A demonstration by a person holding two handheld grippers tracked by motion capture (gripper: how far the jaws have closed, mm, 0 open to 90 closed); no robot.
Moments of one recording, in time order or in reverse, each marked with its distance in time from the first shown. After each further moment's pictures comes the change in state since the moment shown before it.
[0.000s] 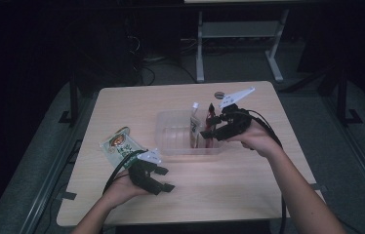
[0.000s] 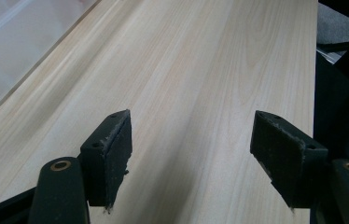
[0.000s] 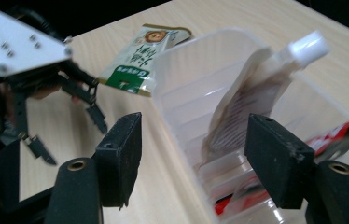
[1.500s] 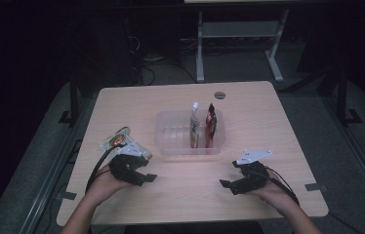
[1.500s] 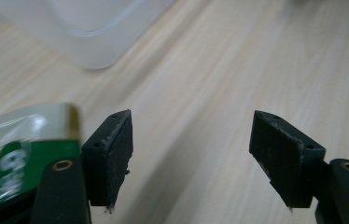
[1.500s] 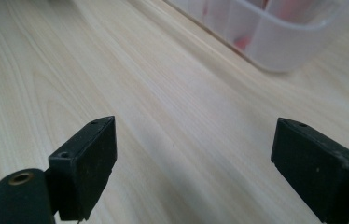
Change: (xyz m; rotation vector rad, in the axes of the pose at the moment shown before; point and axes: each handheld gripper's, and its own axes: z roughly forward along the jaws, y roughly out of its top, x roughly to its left) left arm 0.029 -0.022 -0.048 -0.023 0.190 -0.085; right arm 0.052 -0.150 0.009 0.064 -0.216 0.135
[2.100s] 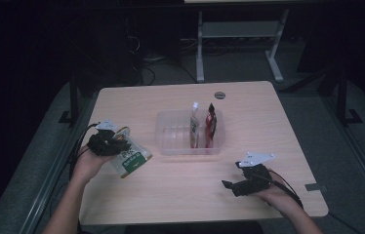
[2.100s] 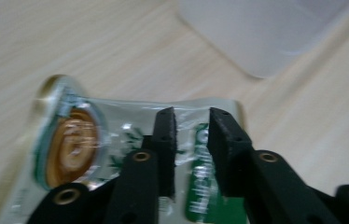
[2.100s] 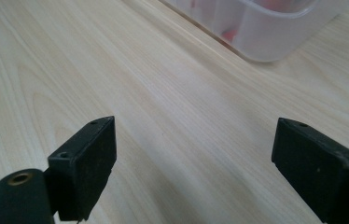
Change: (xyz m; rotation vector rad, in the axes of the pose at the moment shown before) left arm 0.084 0.003 -0.033 -0.017 0.247 -0.130; right arm 0.002 -0.008 -0.002 -0.017 -0.048 -0.015
